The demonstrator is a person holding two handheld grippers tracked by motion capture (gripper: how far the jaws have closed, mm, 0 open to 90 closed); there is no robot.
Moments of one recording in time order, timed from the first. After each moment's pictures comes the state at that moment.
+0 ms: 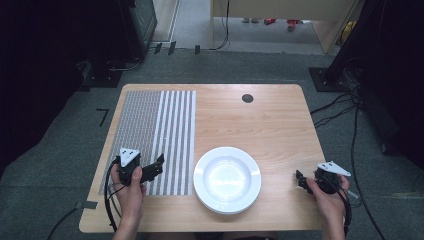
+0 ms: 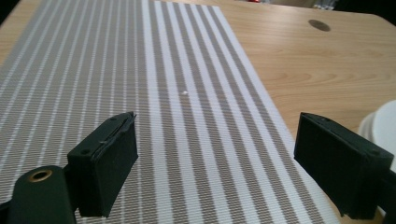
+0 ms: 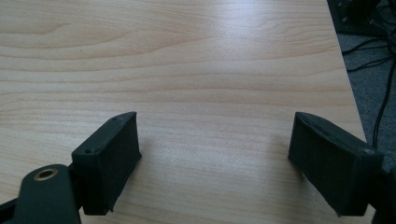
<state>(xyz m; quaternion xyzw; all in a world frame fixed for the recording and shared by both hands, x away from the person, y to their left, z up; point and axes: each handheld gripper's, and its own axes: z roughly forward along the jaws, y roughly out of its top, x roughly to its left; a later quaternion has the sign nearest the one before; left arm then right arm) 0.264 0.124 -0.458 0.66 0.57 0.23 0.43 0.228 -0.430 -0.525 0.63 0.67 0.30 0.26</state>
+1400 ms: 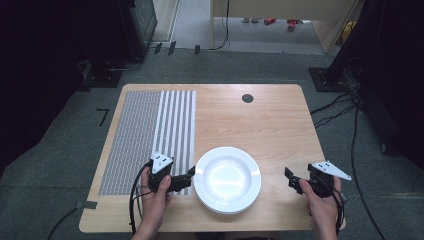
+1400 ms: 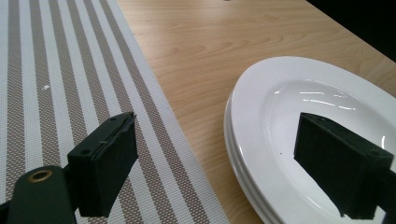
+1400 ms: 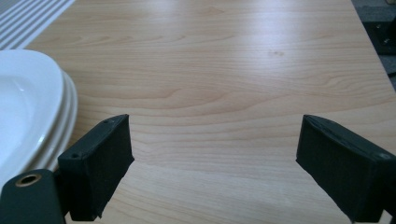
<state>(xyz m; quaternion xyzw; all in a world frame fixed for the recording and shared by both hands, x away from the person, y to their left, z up) 0.245 0.053 -0.456 0.73 0.48 0.16 0.45 0.210 -0.383 -0.477 0.61 0.64 0.40 0.24</state>
